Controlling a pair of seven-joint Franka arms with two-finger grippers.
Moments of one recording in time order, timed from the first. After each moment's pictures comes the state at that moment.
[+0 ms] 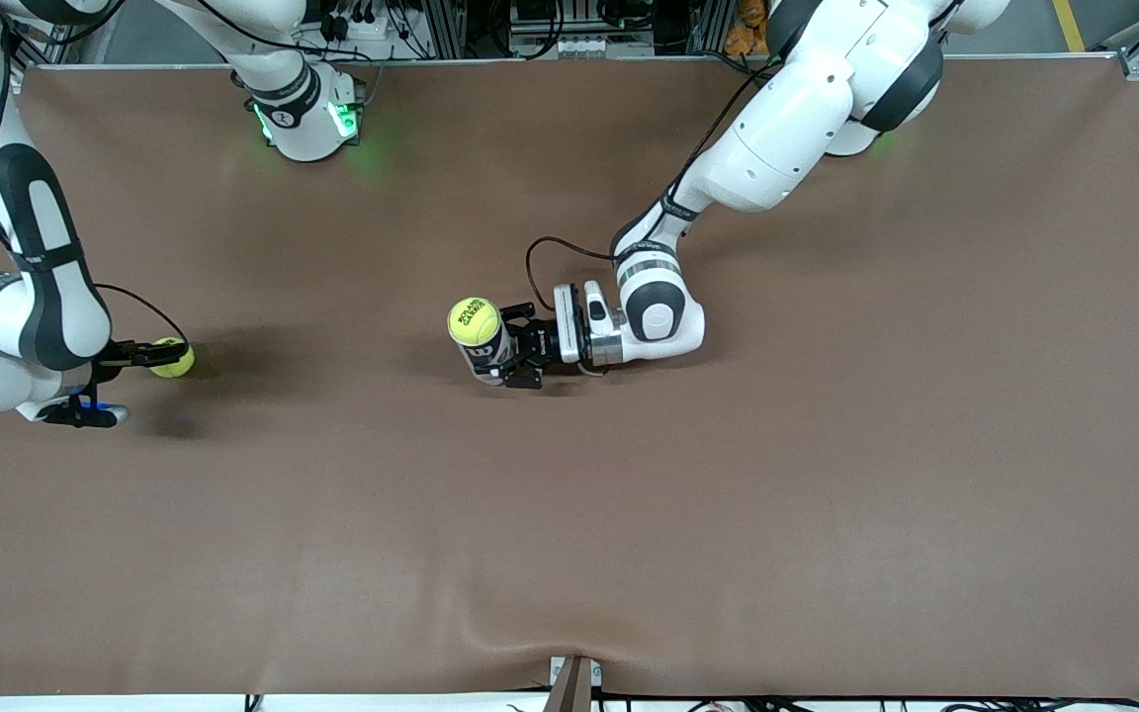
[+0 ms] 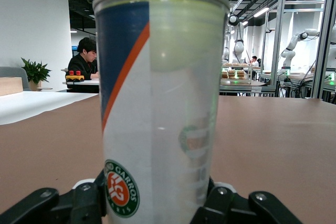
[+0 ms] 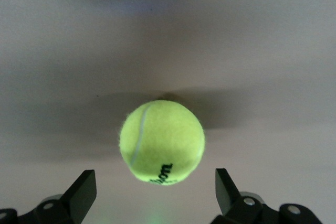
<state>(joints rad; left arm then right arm) -0.58 1.00 -0.23 -1.52 -2.19 2.16 2.75 -0.31 0.56 -0.01 -1.80 -0.04 1.86 -0.21</state>
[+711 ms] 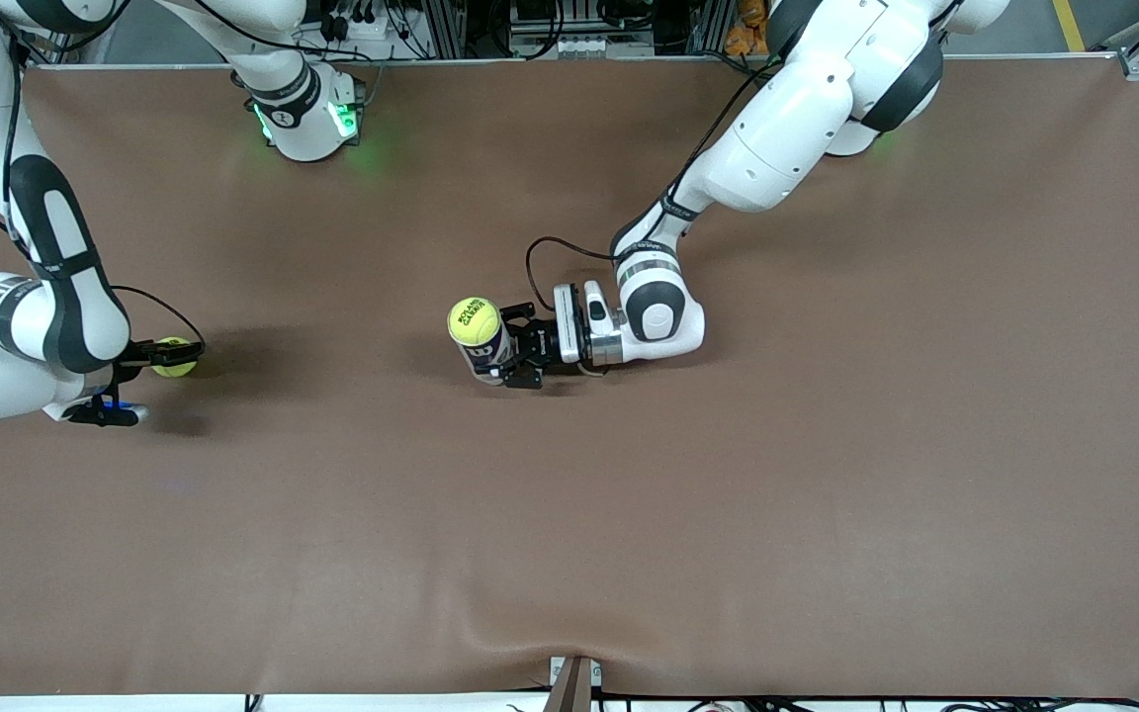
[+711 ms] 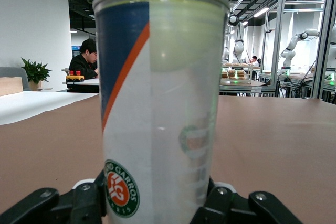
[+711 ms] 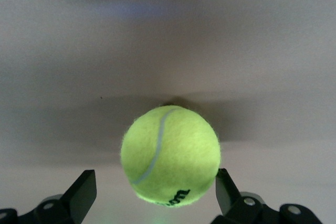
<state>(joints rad) -0.58 1.00 -0.23 -1.52 -2.19 2.16 2.75 -0.31 0.59 0.00 -1.82 -0.04 1.88 -0.21</state>
